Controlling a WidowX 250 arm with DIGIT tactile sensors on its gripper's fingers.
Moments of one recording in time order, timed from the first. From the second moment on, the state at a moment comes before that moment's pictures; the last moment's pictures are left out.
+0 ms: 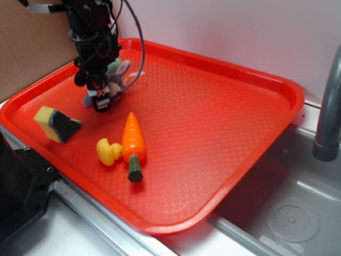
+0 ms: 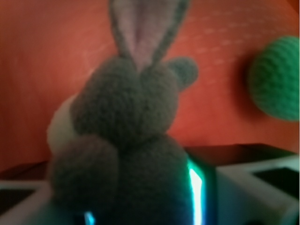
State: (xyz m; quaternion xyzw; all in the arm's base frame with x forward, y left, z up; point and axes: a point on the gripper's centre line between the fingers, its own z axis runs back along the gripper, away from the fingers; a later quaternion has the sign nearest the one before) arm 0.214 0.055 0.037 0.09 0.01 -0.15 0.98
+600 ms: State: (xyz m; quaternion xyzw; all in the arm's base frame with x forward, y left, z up) arm 0.212 0.014 0.138 0.01 -0.01 0.05 1.00
